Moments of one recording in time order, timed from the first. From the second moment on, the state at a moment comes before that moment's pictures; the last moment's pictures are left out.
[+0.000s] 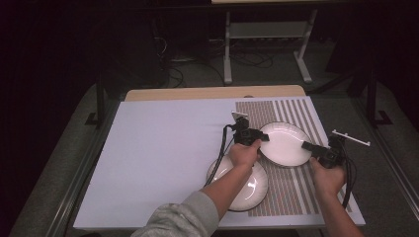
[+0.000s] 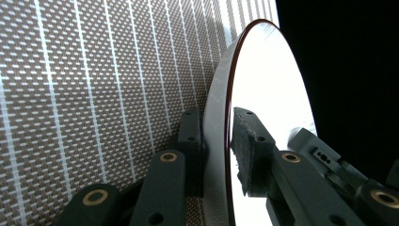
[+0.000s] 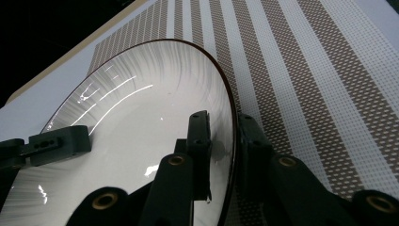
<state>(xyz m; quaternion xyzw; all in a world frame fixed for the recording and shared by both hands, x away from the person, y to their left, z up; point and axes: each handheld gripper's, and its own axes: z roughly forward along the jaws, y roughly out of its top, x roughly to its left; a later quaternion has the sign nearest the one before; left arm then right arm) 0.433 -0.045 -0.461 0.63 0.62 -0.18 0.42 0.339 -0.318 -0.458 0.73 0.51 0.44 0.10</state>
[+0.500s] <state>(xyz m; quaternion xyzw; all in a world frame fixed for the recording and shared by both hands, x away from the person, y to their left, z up) 0.436 -0.048 -0.462 0.64 0.62 -0.19 0.40 0.341 -0.322 -0.463 0.73 0.52 0.44 0.10</state>
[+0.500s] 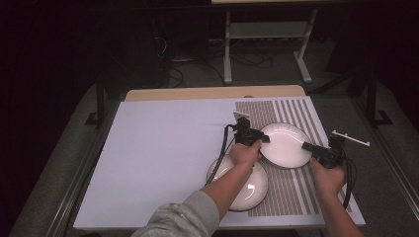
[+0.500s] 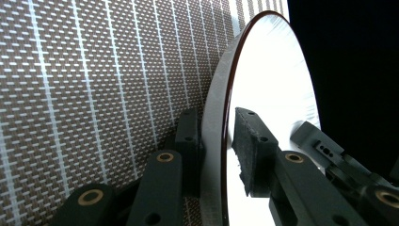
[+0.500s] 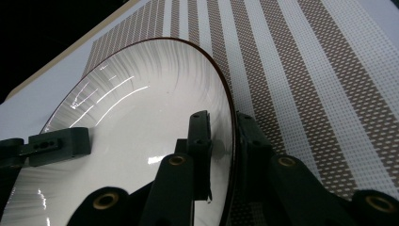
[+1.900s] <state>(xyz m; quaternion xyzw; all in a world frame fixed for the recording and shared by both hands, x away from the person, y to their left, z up) 0.433 -0.031 -0.434 0.68 0.57 -0.12 0.45 0.336 -0.311 -0.451 0.68 0.56 0.45 0.17</state>
